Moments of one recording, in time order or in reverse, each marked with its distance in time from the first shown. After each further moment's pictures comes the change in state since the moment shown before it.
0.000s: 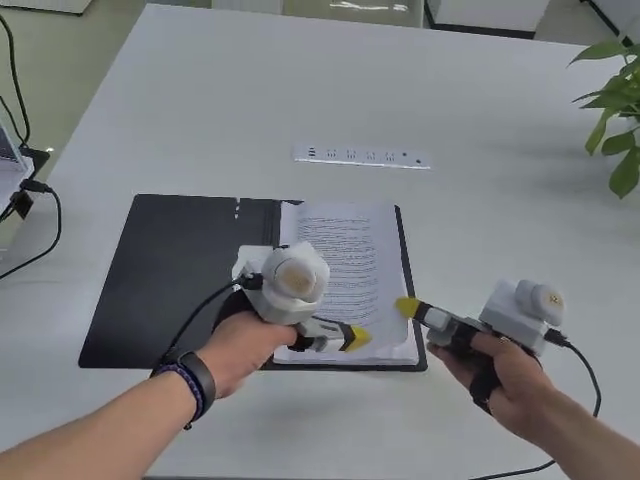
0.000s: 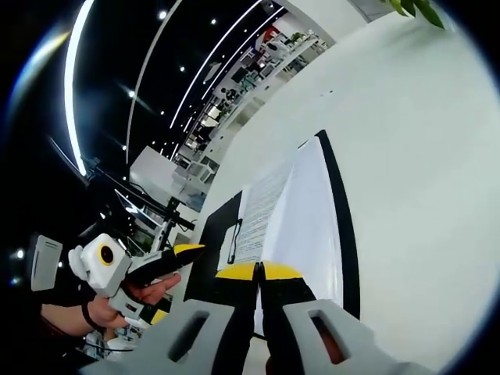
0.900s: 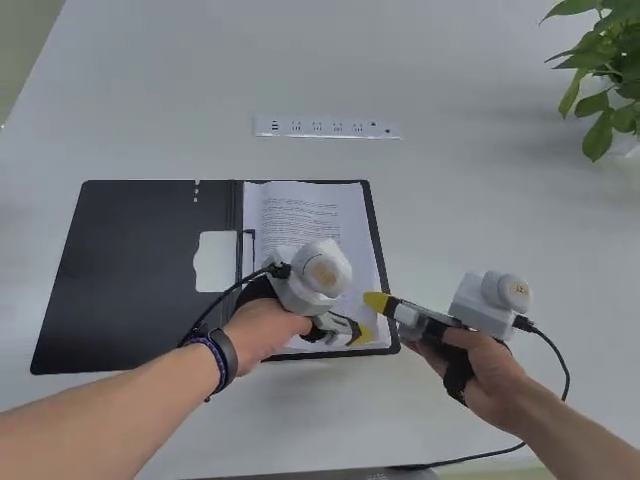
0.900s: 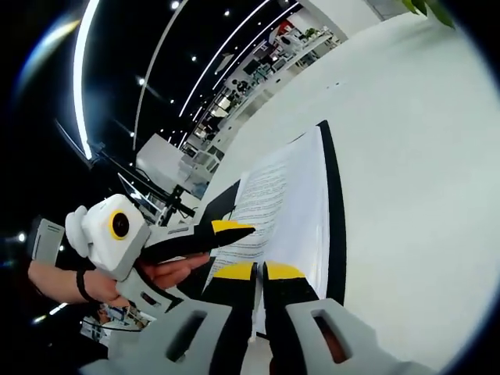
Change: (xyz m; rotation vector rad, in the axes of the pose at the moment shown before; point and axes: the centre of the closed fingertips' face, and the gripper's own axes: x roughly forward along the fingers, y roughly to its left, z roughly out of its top) left arm 0.076 -0.031 0.003 0.107 0.116 -0.106; right arm 0.002 -0.021 -0.014 -0.056 0.046 0.032
